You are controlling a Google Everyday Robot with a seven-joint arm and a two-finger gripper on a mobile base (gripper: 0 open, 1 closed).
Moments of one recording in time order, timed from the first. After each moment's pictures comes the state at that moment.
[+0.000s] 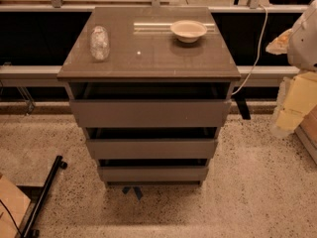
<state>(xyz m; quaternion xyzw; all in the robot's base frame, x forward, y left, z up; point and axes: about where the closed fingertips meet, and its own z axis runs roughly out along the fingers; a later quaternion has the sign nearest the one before) 0.438 -0.217 0.976 -0.60 0.78 -0.03 0.16</state>
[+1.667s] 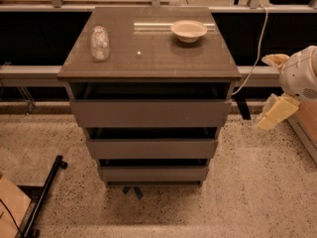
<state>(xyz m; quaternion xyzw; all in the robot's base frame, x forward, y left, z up) 0.521 -0.250 0.895 -0.58 0.75 -0.02 0.32</state>
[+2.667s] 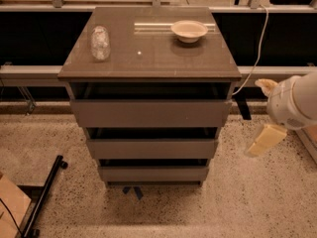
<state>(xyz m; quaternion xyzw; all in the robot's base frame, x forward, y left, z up) 0.495 -0.240 0.846 -0.58 0.76 -0.04 0.29</state>
